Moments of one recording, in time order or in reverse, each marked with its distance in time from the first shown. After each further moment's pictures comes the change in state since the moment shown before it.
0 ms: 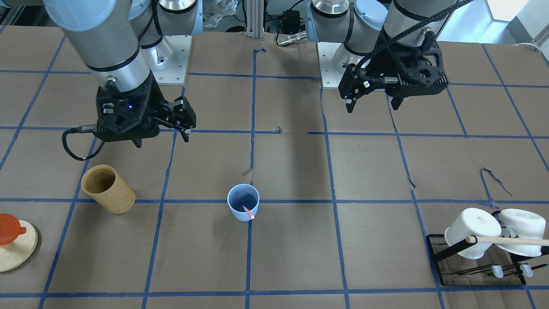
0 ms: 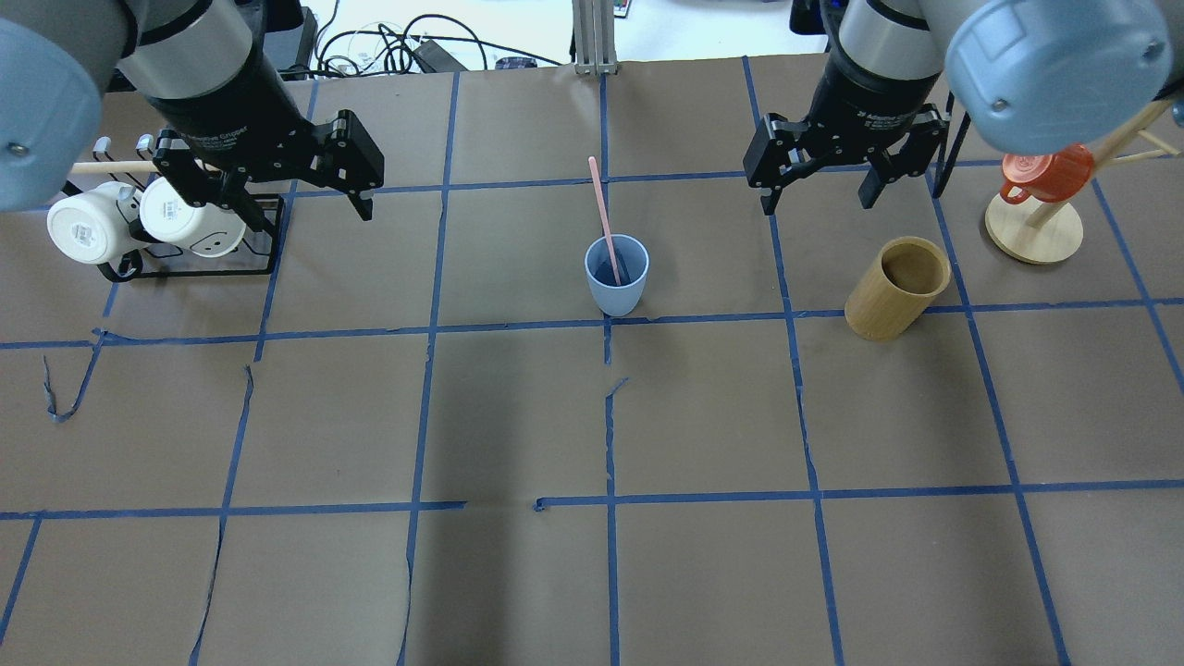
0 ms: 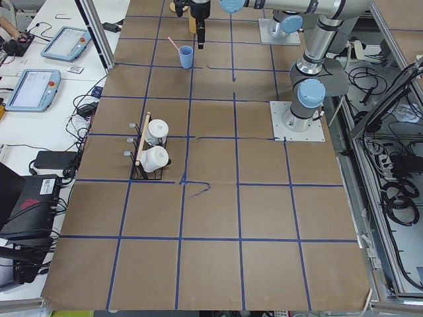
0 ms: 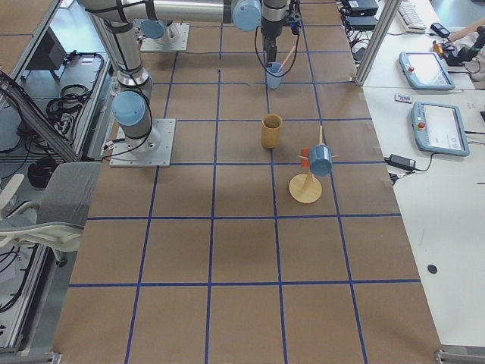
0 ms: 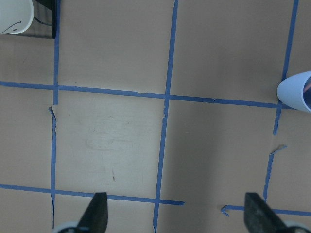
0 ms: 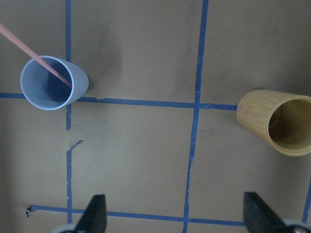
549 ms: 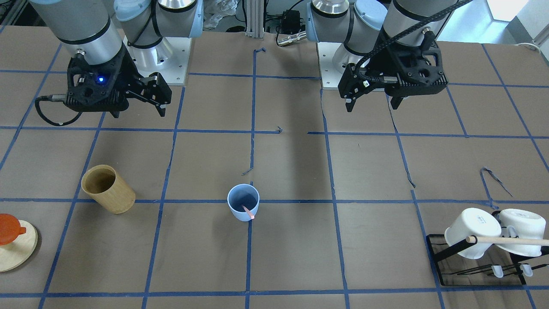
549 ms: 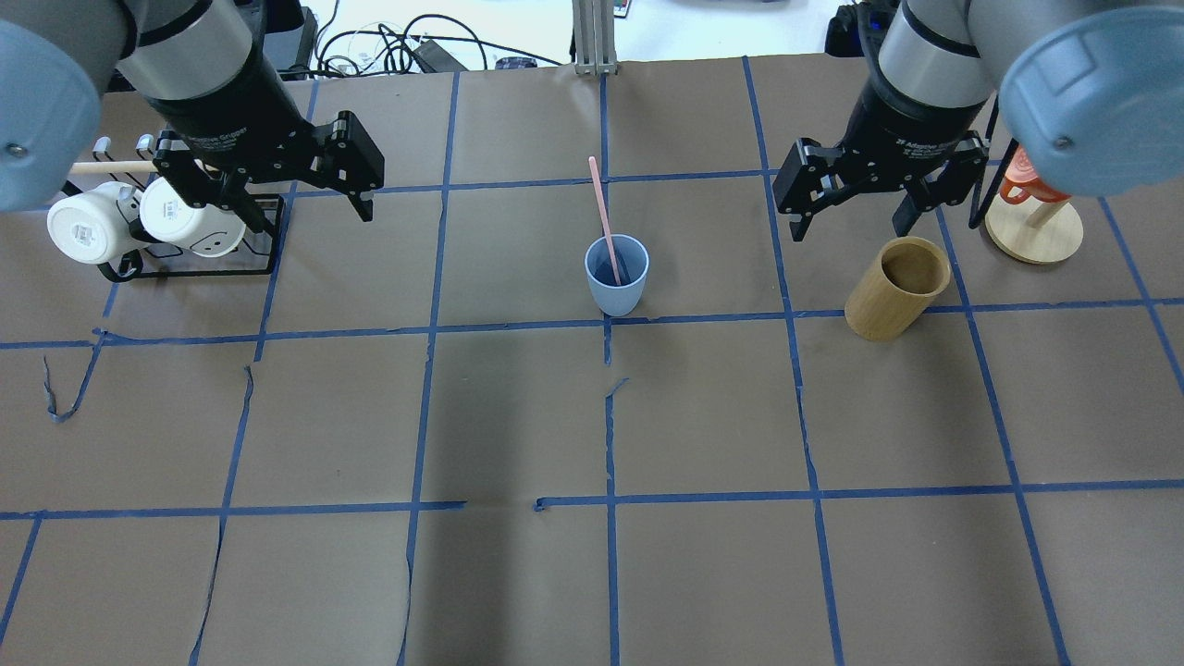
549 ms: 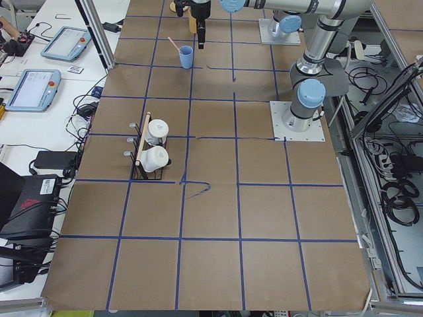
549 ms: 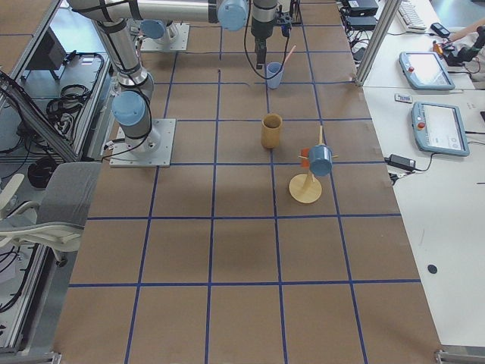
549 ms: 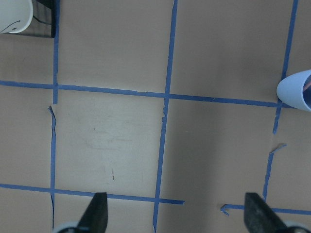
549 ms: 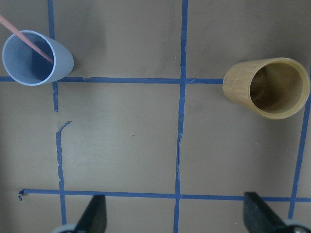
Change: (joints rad) left arm 0.000 0.002 -0.001 -0.002 -0.001 0.001; right arm -0.025 -0.093 0.067 0.040 -0.011 0.005
